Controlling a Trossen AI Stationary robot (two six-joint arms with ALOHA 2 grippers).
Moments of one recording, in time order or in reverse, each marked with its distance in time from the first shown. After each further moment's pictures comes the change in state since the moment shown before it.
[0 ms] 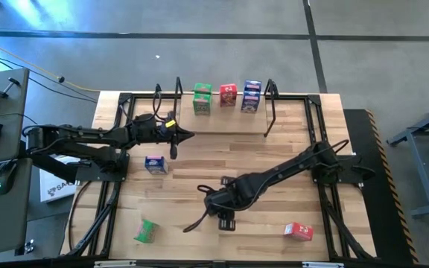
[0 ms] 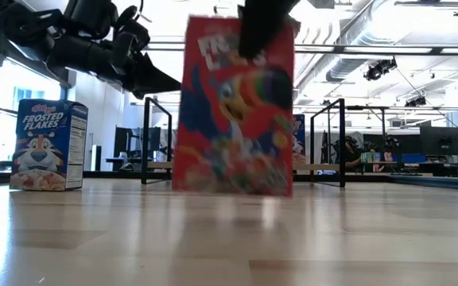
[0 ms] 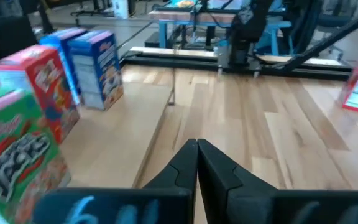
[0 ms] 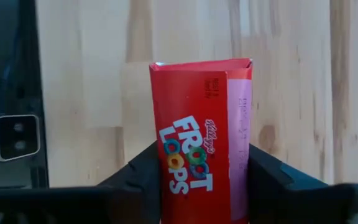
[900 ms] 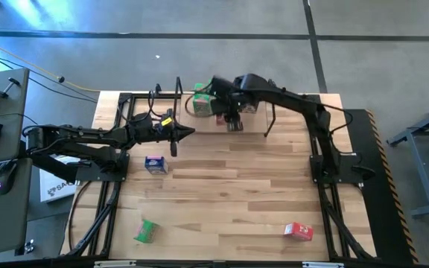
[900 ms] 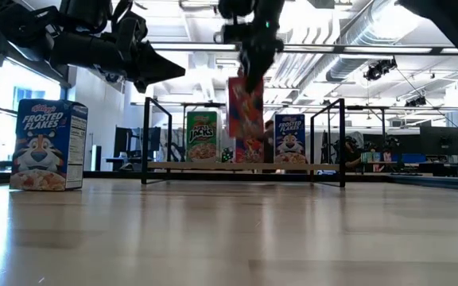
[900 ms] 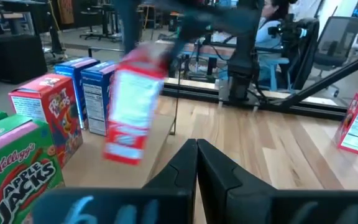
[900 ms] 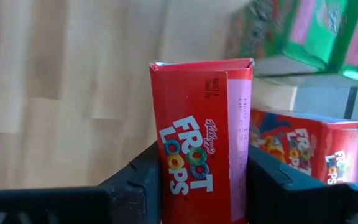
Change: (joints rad) left arm 0.001 0.000 -0.008 0.129 -0.012 -0.078; right arm -0.702 -0.015 0.336 -0.374 0.060 -0.968
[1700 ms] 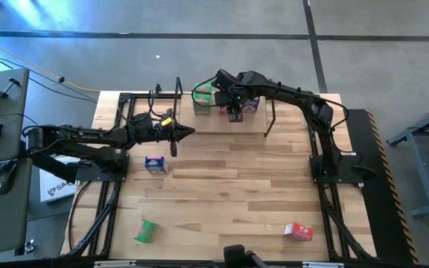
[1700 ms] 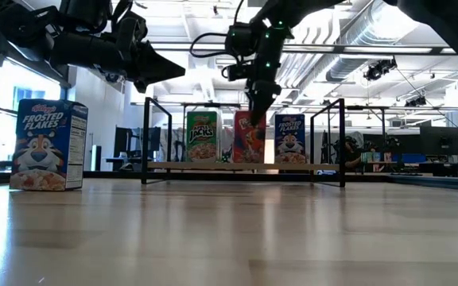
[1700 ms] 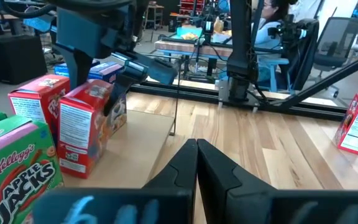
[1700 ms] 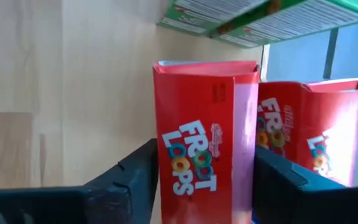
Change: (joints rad) left arm 0.000 0.000 0.000 0.001 0.000 -0.001; right arm -0.144 -0.001 -0.233 0.263 0.072 -0.084
